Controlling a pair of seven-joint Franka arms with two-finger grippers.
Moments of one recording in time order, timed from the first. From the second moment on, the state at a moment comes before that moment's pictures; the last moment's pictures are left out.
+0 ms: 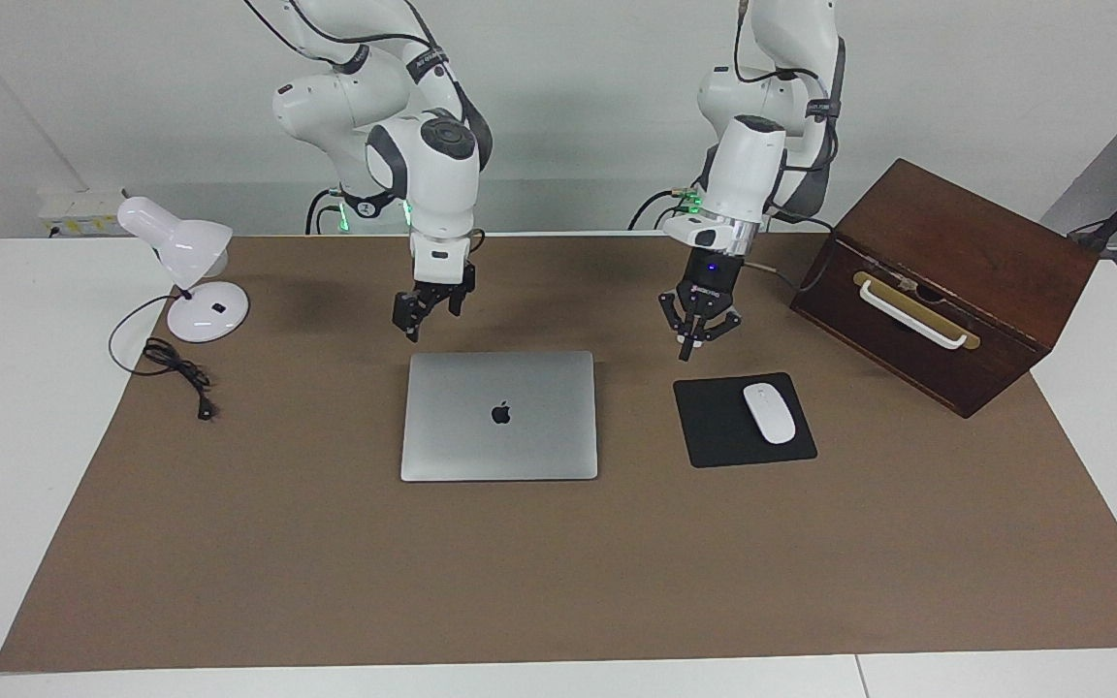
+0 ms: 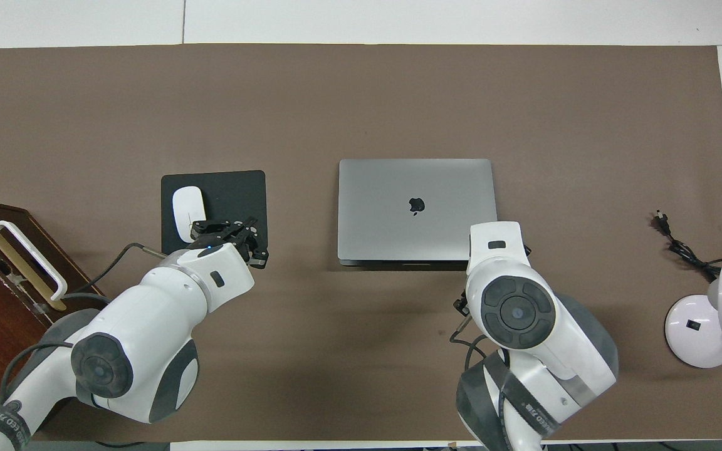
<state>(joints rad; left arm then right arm) -0.46 -0.11 -0.06 -2.60 -0.08 3.10 0.08 0.47 -0.10 0.00 -2.39 -0.33 2.29 -0.14</state>
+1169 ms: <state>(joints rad) -0.69 0.04 -0.06 -2.72 -0.09 3.48 -0.15 0.52 -0.01 0.00 -2.41 -0.52 2.39 0.04</state>
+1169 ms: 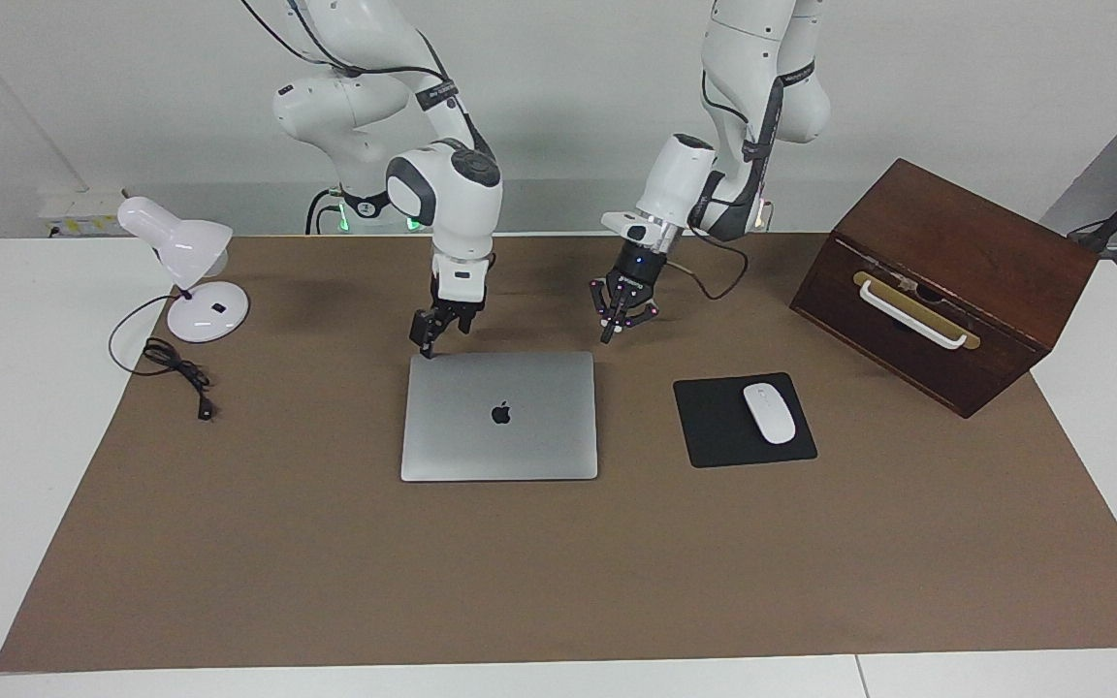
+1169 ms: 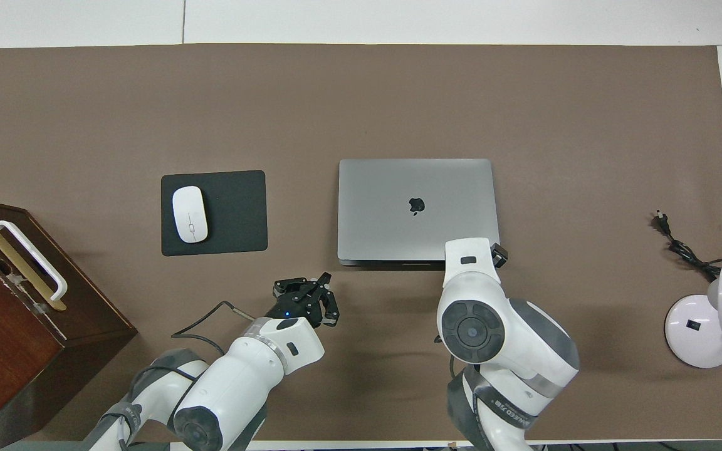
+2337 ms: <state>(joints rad) -0.71 0.16 -0.05 -2.60 -0.03 3.48 -0.14 0.52 0.00 0.00 -2.40 -0.62 2.48 0.11</state>
